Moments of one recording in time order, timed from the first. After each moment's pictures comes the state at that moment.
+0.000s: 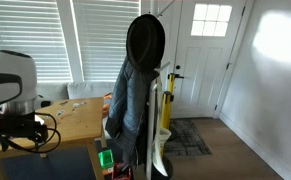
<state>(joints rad) 0.07 -0.57 -0.20 -2.53 0.09 1.88 -0.40</state>
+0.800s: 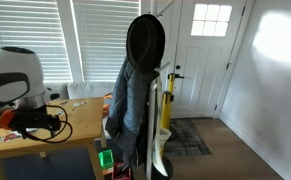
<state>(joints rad) 0.05 -0.51 -0.21 -2.50 0.09 2.09 -0.43</state>
